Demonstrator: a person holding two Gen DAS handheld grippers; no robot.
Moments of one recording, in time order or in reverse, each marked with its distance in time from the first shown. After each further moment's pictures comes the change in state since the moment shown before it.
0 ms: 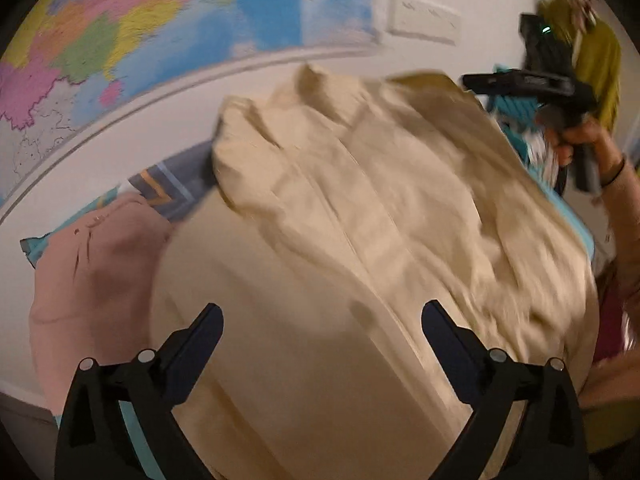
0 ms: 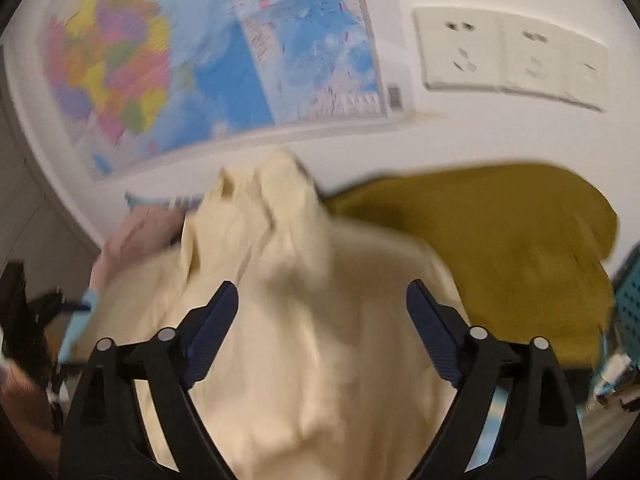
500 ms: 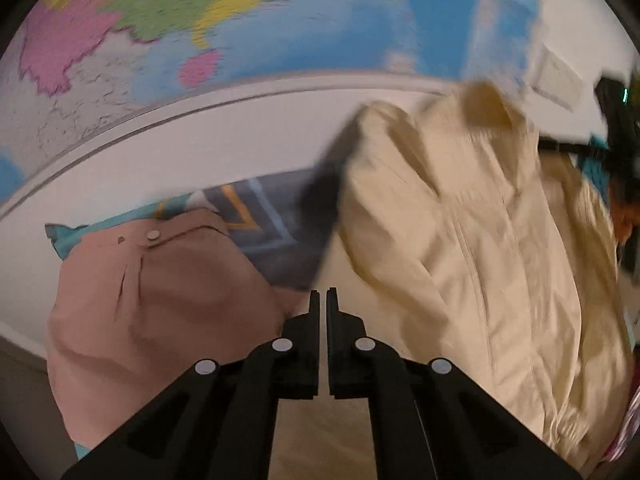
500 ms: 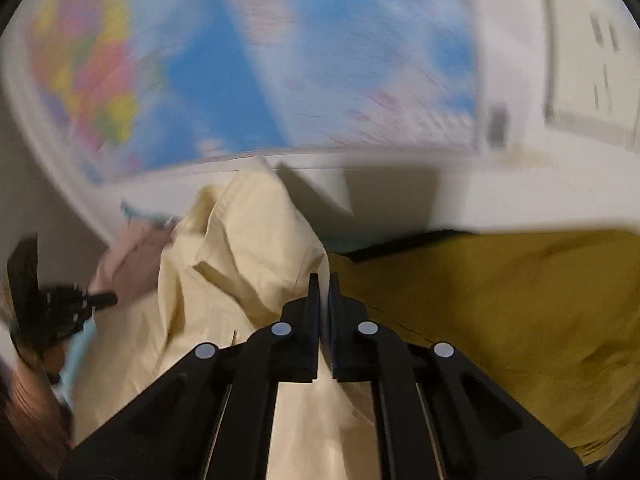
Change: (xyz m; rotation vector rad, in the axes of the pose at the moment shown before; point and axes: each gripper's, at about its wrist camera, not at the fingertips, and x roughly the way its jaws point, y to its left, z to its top) left arm 0.058 0.141 0.074 -0.275 -0.012 0.138; right arm 0.129 0.016 0.091 0.046 0.083 0.072
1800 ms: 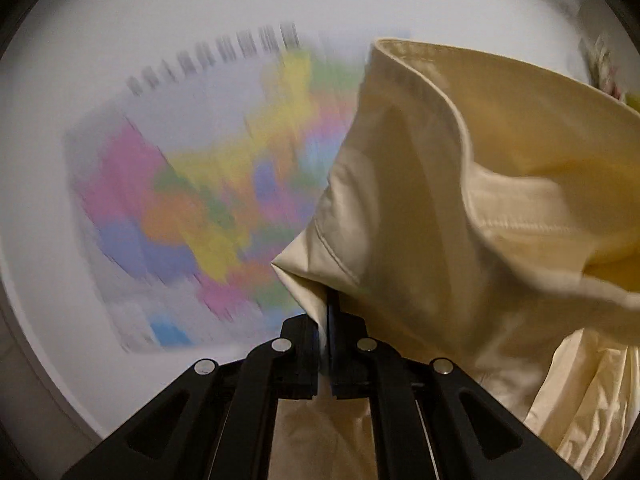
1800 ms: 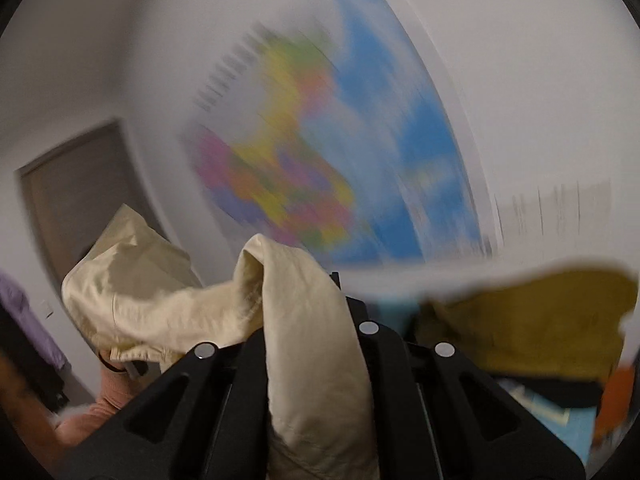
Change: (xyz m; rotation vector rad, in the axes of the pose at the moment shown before) left arm -0.306 -0.262 -0.027 0.122 -0.575 0.269; right arm -0.312 0.055 -0.096 -0.038 -0.391 0.323
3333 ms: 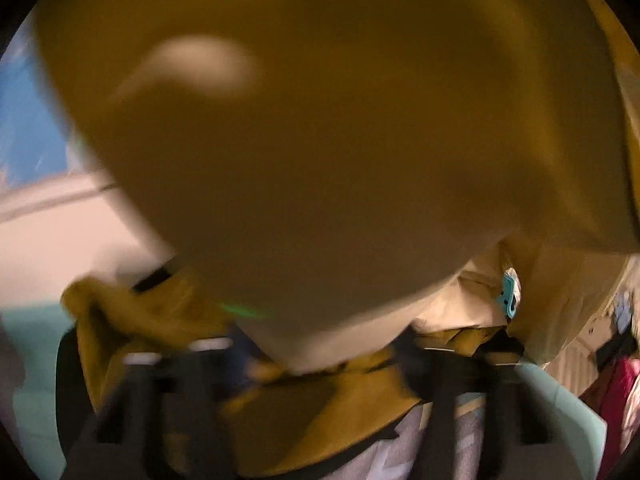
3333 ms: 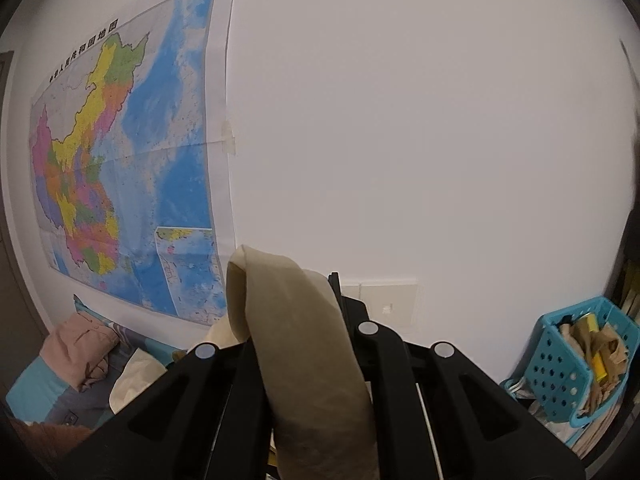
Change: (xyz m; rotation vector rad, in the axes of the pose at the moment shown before) left arm 0.187 -0.402 -0.101 -0.117 0.122 -0.591; right arm -0.047 -0.119 0.087 -0.269 -0.174 -0.620
